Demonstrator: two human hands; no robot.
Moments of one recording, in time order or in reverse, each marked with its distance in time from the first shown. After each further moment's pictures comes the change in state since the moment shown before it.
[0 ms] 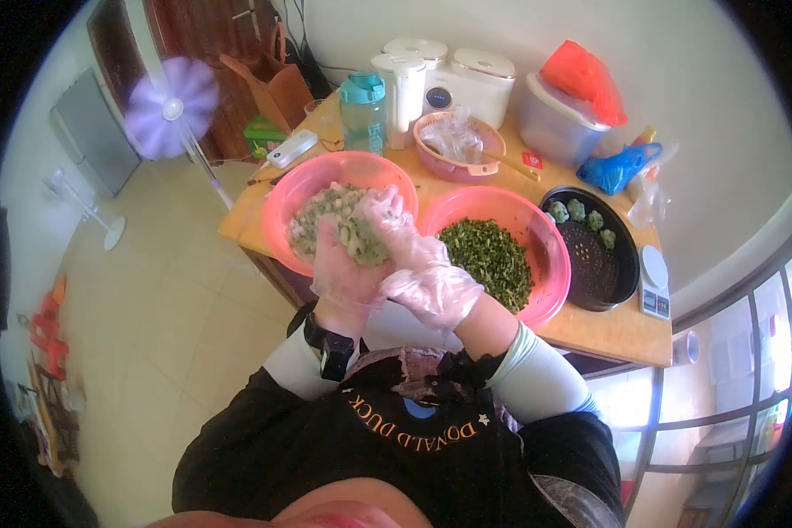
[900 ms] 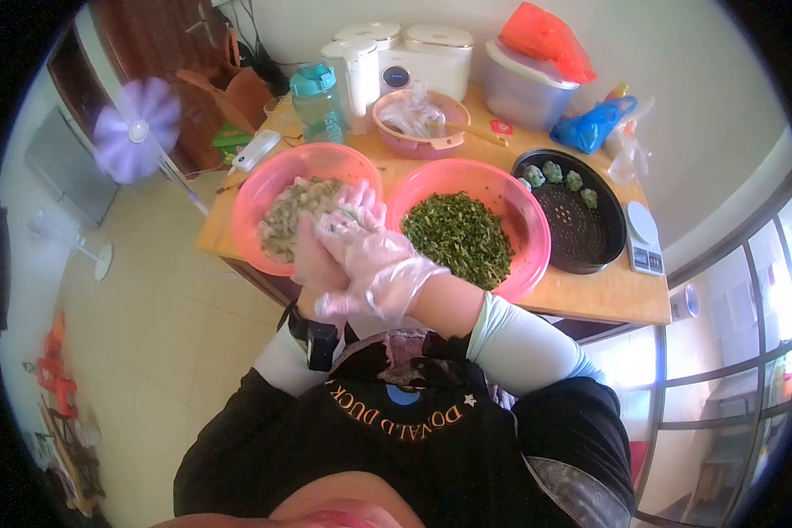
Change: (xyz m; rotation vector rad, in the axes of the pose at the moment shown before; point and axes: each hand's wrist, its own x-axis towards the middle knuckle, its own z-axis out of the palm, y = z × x) left_hand 0.005 -0.019 -0.014 0.224 0.114 0.016; right_hand 0.008 -0.019 0.012 -0.633 -0.256 0.174
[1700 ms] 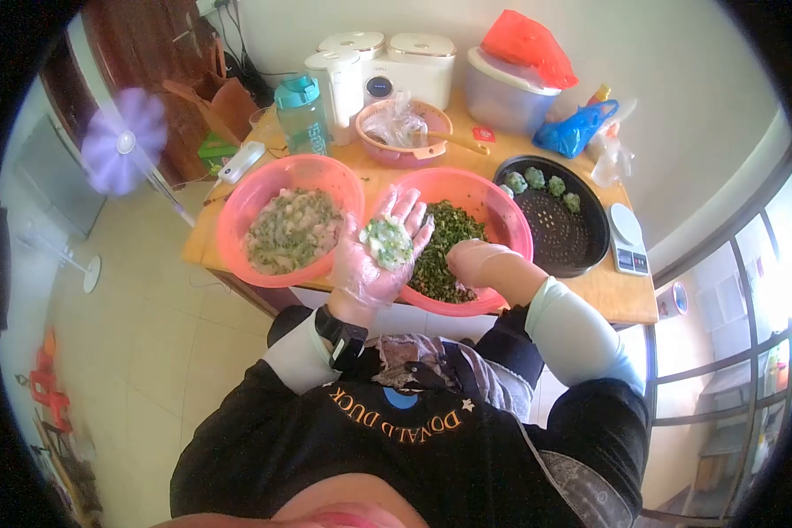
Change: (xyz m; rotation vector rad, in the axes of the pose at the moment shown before) left_hand 0.023 -0.059 0.013 -0.287 -0.100 -0.279; right_hand -0.080 0.155 -0.004 -0.179 -0.747 0.648
